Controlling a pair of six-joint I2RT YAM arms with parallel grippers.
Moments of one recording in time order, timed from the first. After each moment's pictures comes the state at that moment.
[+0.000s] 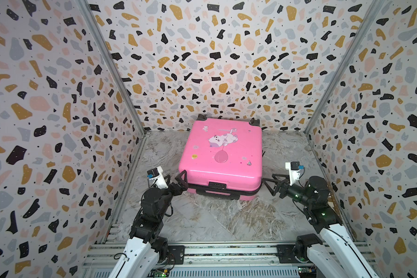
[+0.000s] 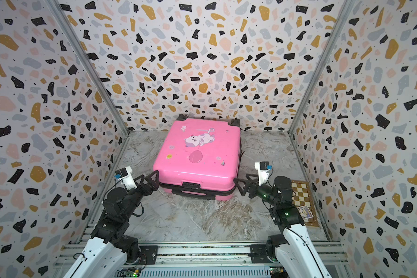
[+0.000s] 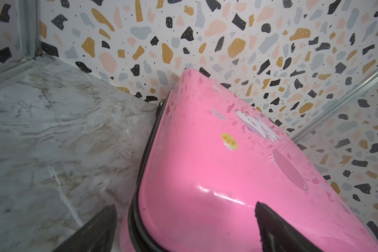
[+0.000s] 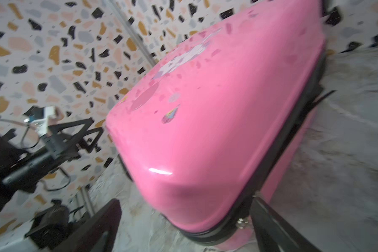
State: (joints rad) left arm -0.27 0.48 0.34 -0.02 -0.02 -0.58; right arm 0.25 0.63 0.46 -0.05 -0.66 0.39
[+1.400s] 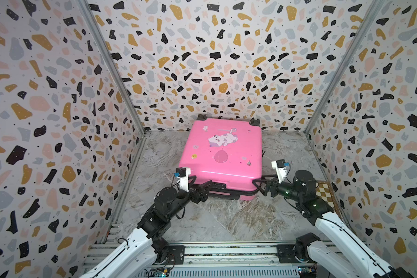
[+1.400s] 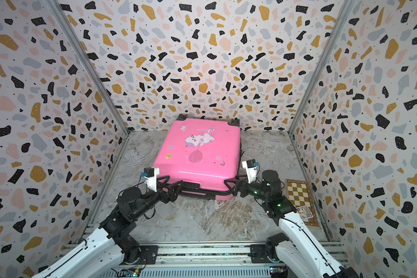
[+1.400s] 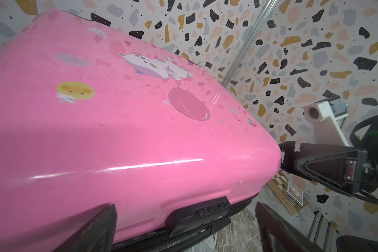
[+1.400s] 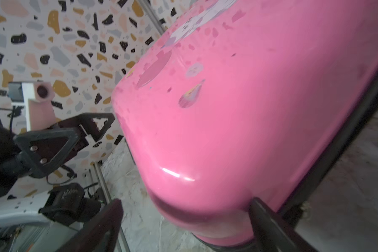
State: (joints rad) left arm -0.61 0.63 0.40 0.09 0.07 -0.43; right arm 0.40 0.82 0.53 -0.04 -0.59 0.38
